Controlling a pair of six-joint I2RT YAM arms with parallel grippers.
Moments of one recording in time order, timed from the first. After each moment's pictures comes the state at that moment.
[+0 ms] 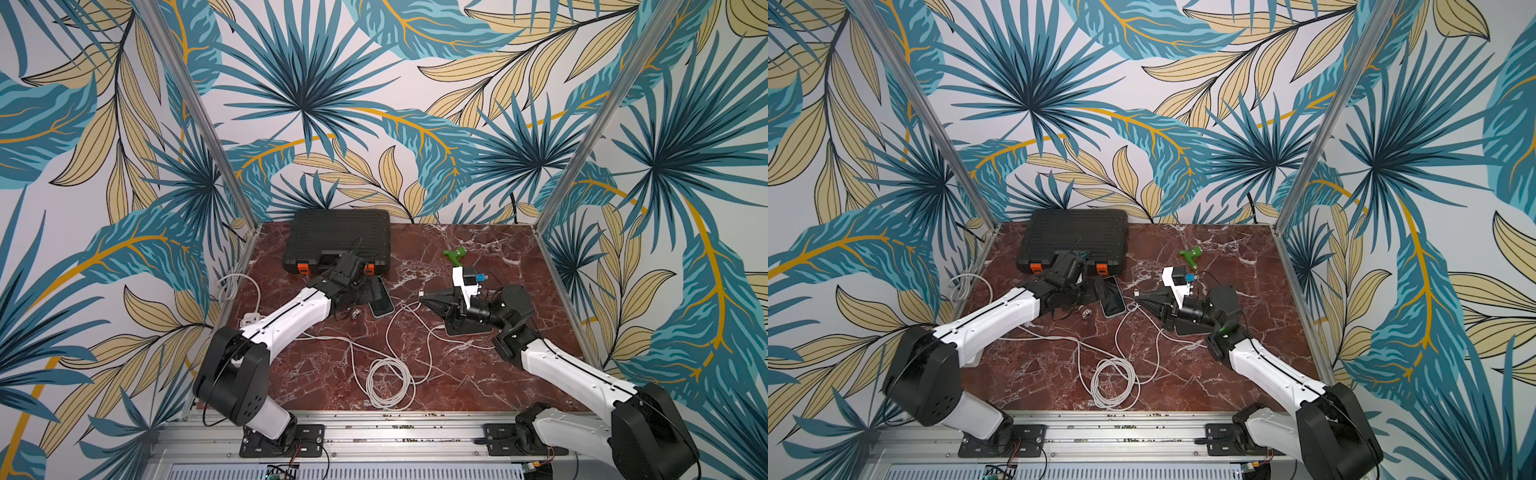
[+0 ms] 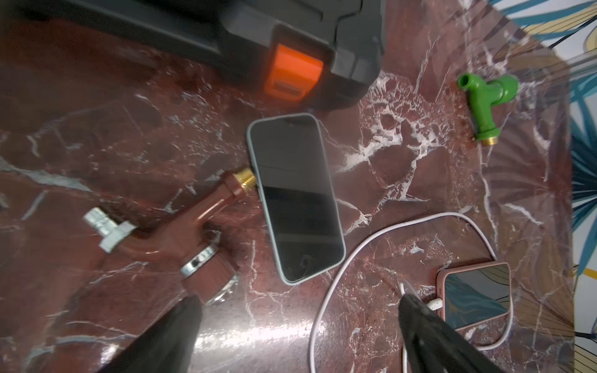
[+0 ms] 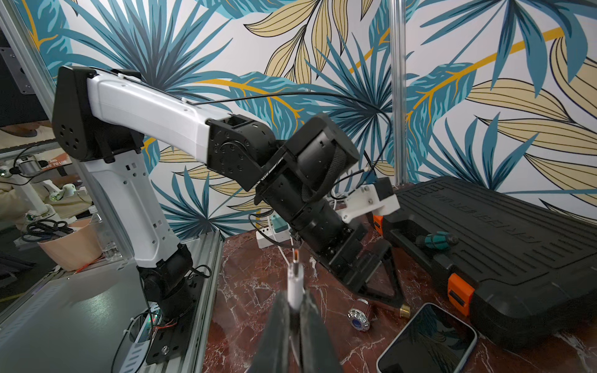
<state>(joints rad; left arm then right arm) -0.51 1.61 1.17 -0.52 -0.02 -0.73 0.60 1.17 0.57 0.74 -0.85 0.28</state>
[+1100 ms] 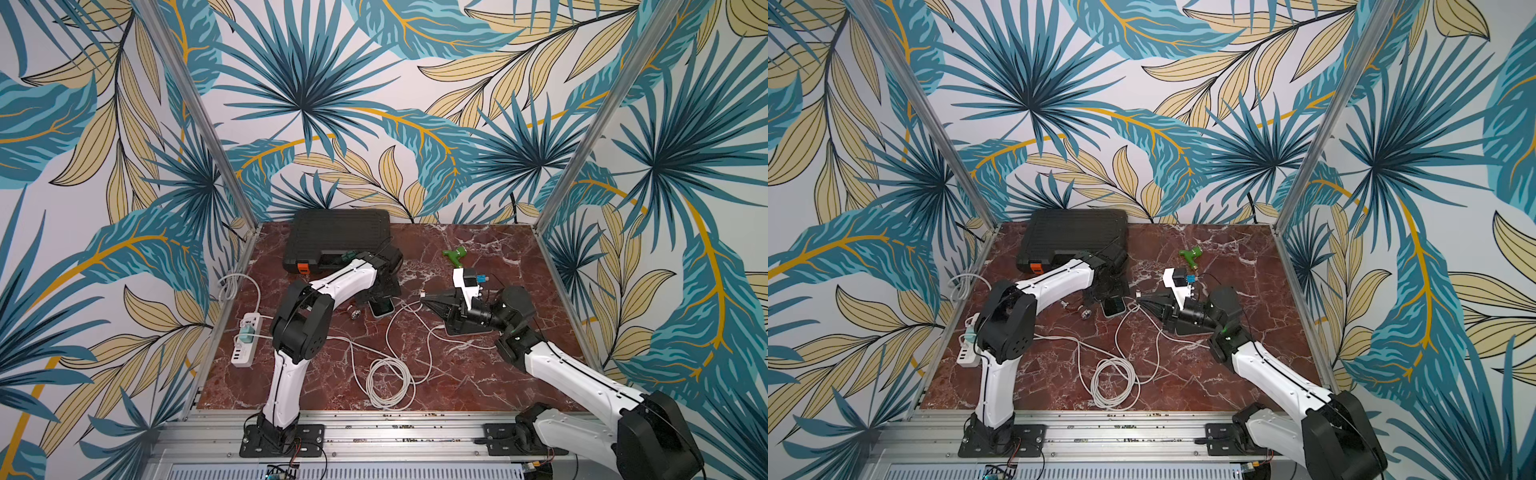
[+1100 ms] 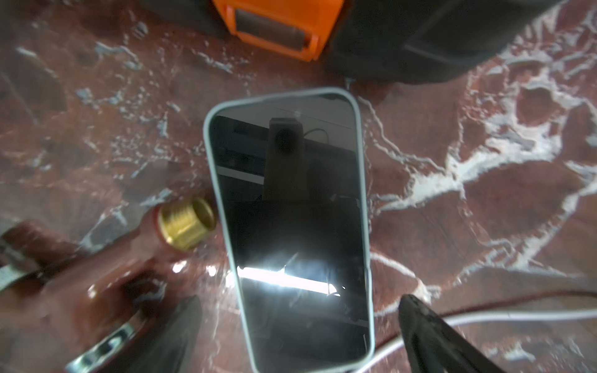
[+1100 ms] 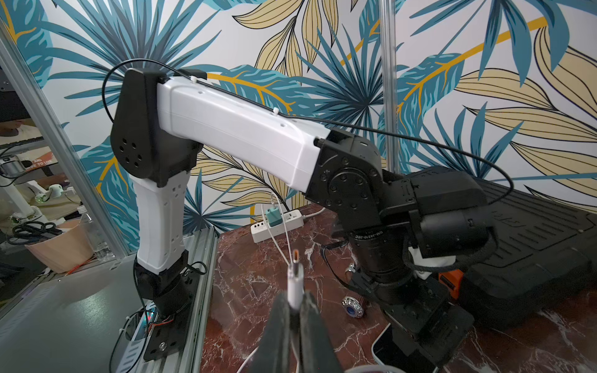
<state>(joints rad) -0.56 2.12 1.66 -0.84 -0.13 -0.84 0.59 1.13 0.57 0.66 -0.81 0.25</state>
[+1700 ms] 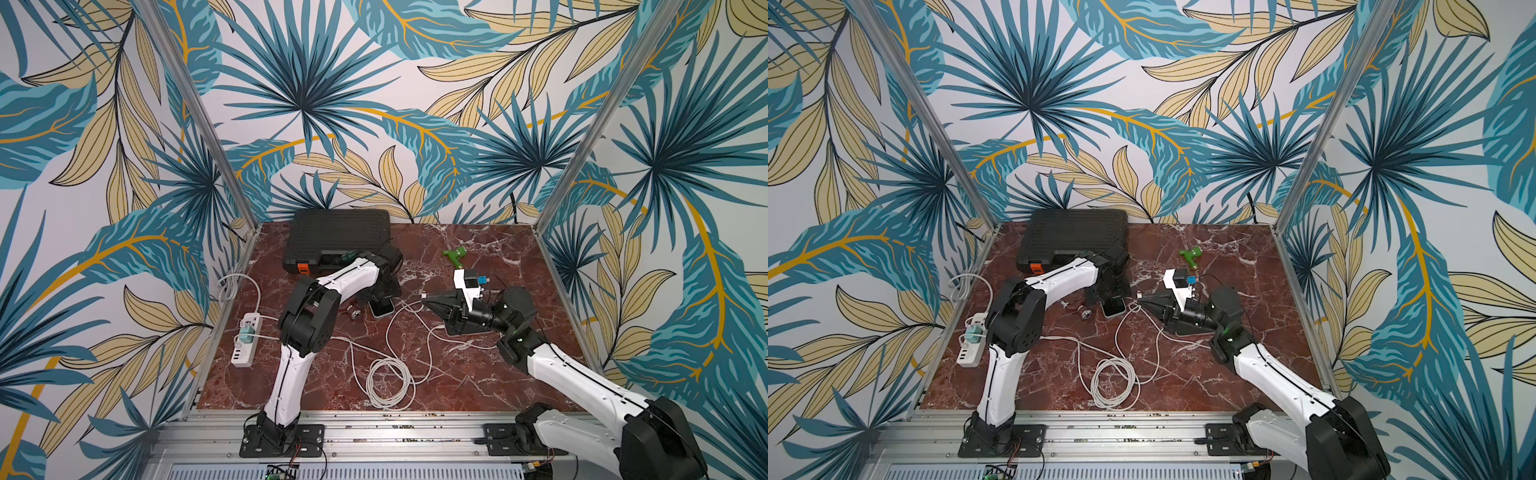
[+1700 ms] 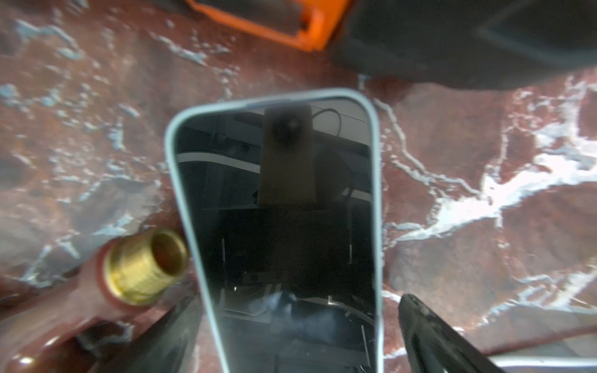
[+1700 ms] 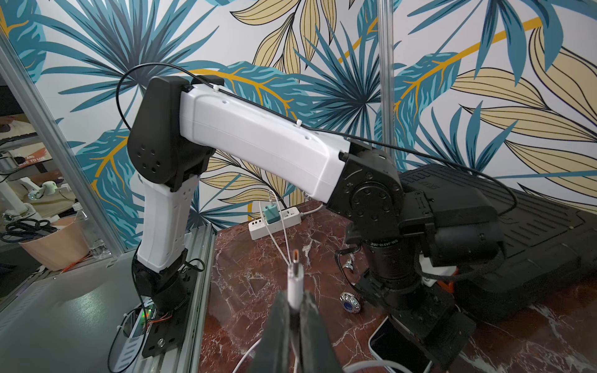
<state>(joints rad) -0.55 2.20 1.72 -0.86 -0.09 -0.84 0.59 1.10 0.57 0.61 -0.80 0.23</state>
